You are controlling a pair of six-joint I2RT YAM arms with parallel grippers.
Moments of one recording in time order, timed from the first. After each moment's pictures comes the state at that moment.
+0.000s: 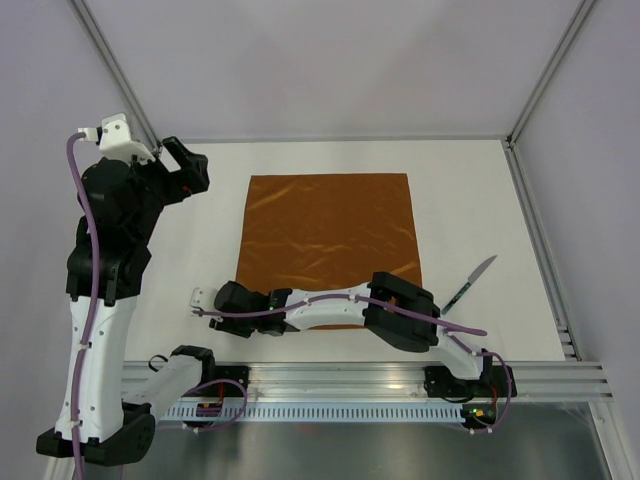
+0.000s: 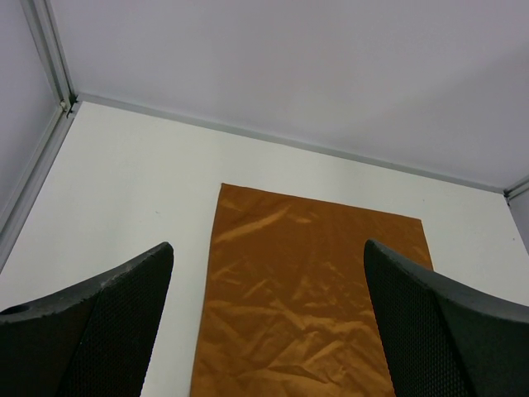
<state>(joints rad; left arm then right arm) -0.15 0.96 1.48 -0.66 -0.13 -0.31 1.33 2.25 1.65 -0.16 0.08 -0.12</state>
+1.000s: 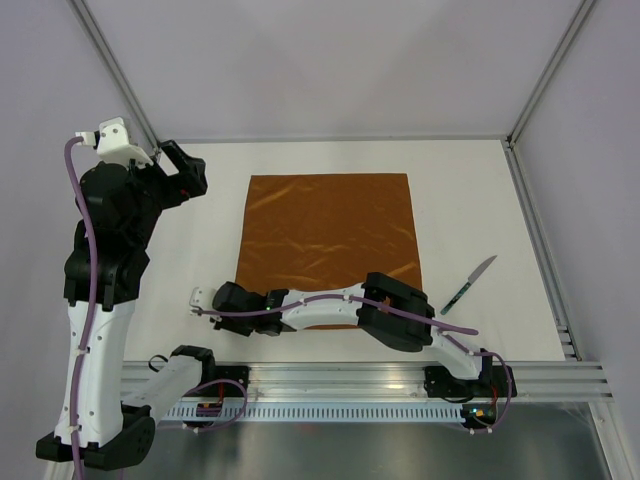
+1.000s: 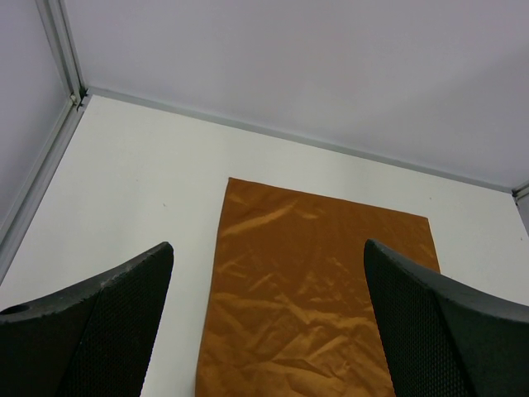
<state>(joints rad) -0.15 0.94 1.48 -0.69 -0.15 -0.31 1.34 2.29 1.68 -0.16 0.09 -0.10</state>
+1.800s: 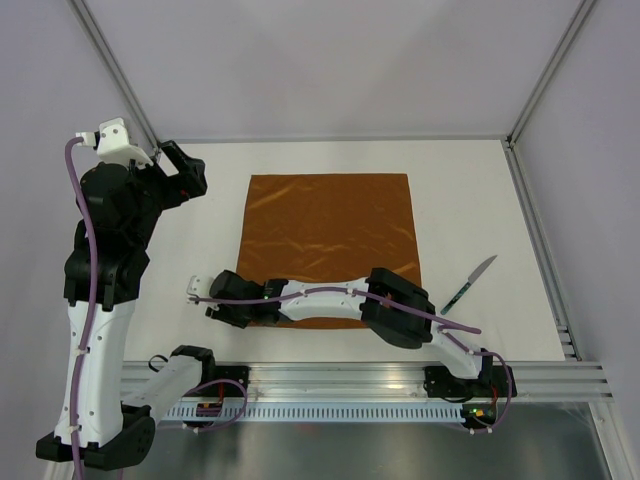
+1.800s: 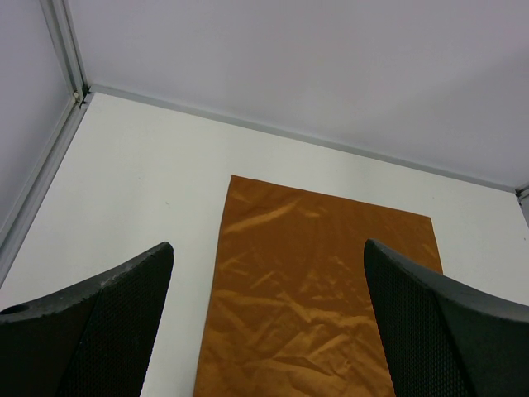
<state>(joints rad) -0.15 0.94 1.48 -0.70 -0.16 -0.31 1.31 2.29 1.77 -0.24 0.08 -0.10</state>
